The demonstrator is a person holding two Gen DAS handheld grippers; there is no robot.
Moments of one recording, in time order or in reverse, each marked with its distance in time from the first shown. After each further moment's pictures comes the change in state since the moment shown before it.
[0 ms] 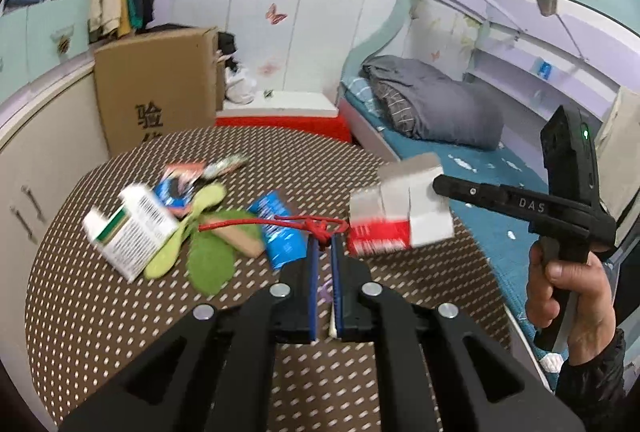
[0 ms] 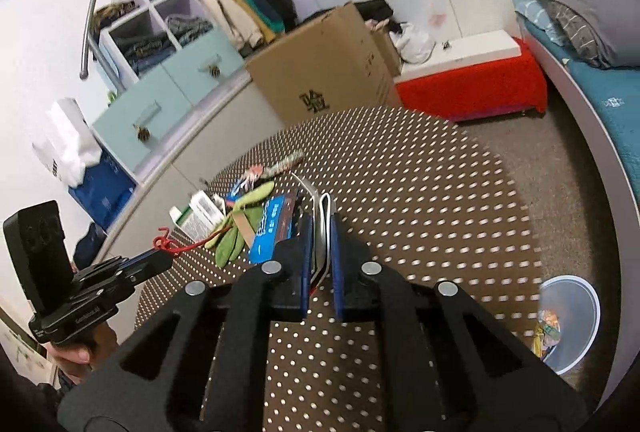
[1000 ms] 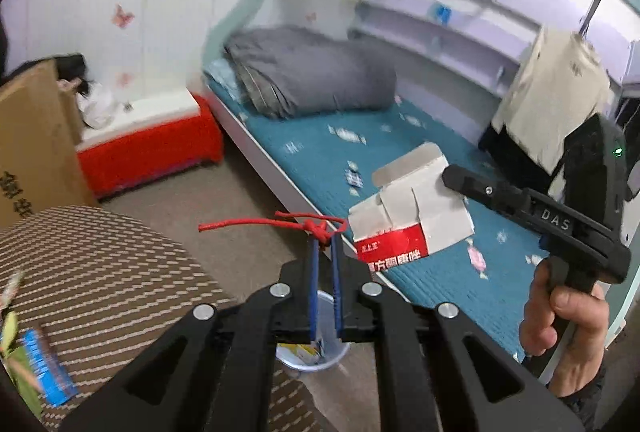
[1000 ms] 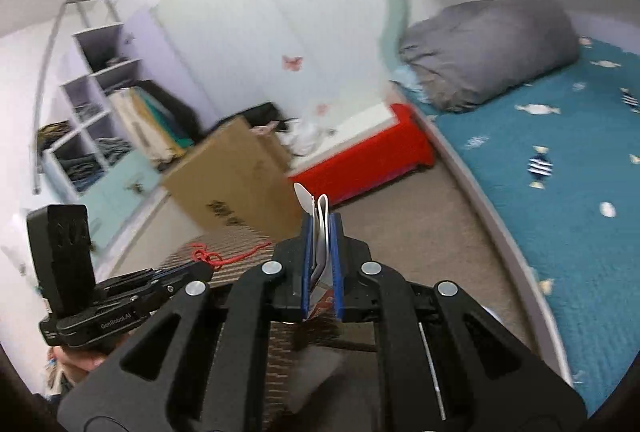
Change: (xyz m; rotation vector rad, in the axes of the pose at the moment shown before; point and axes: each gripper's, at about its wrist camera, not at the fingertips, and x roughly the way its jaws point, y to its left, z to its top) left arm 0.138 -0.243 0.071 0.231 0.157 -0.328; right arm -0.201 -0.149 0.016 0.204 -0.314 -0.301
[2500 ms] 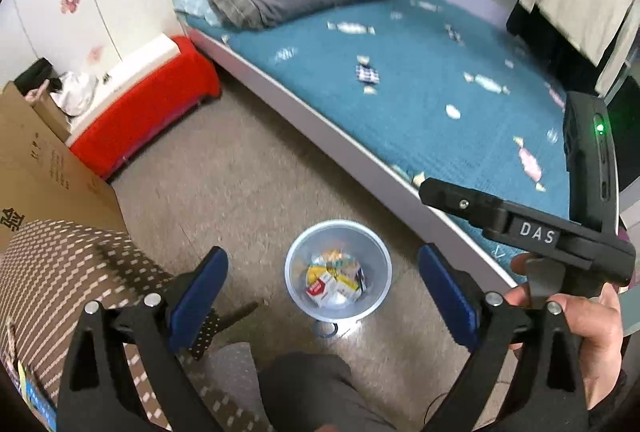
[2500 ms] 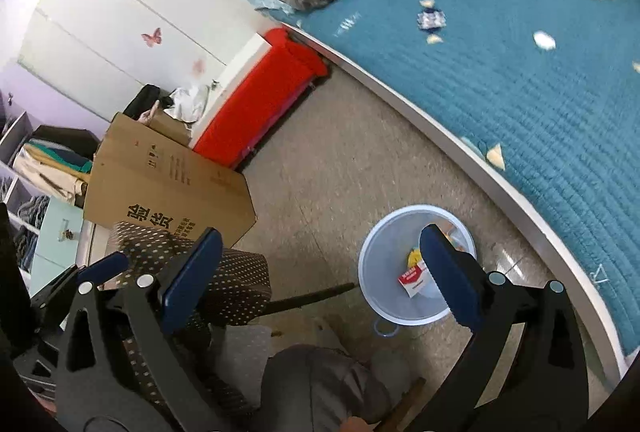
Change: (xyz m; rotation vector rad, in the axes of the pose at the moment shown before) left arm 0.130 -0.038 -0.010 0.176 0.311 0.134; right arm 0.071 -0.131 -0.074 0.372 0.209 -0.232
